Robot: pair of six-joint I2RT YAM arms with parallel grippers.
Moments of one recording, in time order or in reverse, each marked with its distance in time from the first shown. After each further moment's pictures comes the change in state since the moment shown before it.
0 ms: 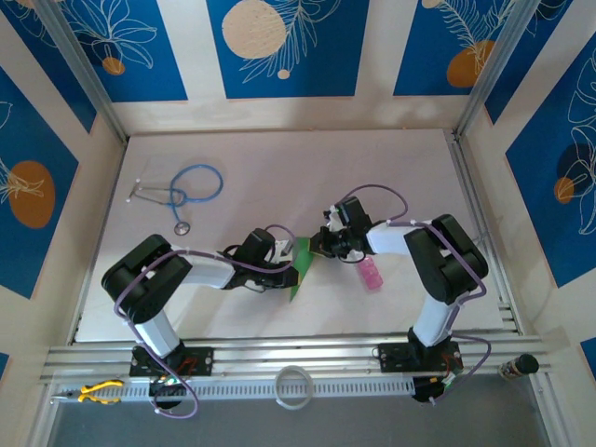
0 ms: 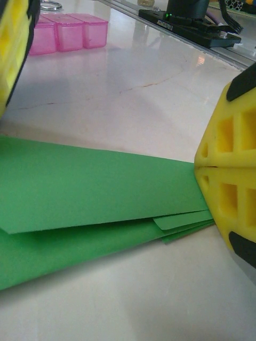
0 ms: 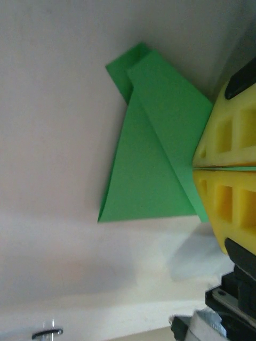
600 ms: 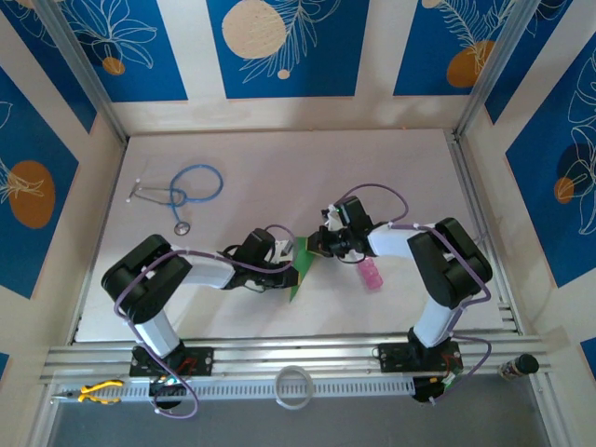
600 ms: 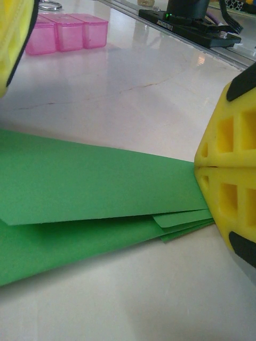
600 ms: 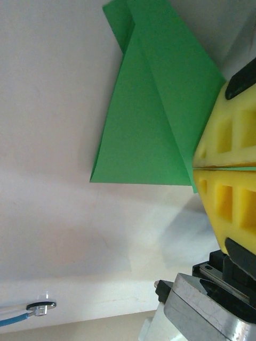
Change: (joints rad) left arm 0.000 -0.001 0.000 0.000 0.000 0.000; right arm 0.016 -0.035 -0.017 0.041 -0.042 0.007
